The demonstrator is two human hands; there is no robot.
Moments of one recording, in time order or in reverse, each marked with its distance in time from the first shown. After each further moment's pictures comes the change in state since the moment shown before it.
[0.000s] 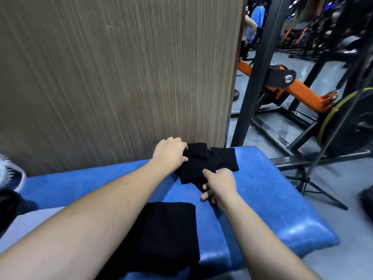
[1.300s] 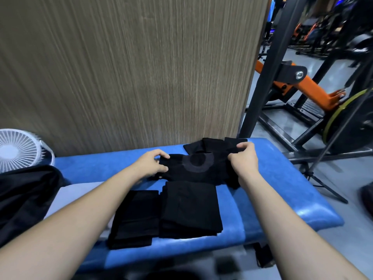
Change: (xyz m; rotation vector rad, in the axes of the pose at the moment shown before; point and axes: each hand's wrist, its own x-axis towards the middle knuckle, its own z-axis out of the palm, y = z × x) left_hand -0.118 -0.093 0.012 -1.007 -0.227 -0.401; right_hand -0.019 -0.025 -0.008 -0.069 0.233 -0.170
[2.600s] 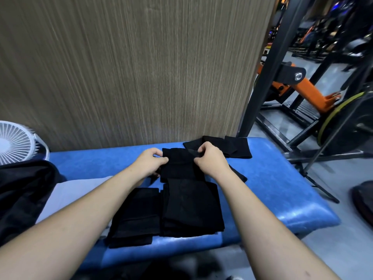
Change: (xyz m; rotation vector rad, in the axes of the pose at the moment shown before) left_hand -0.005 0.001 0.012 -0.292 0.103 -0.064; right_hand -0.027 -0.018 0.060 -0.522 -0.337 -0.288
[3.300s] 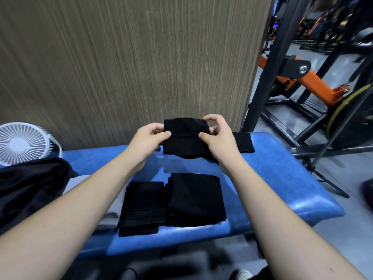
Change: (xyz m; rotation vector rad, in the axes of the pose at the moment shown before) left_hand -0.041 0.054 -0.021 -0.133 0.067 0.286; right_hand -0.023 -0.022 -0.034 0.648 0.128 -0.209
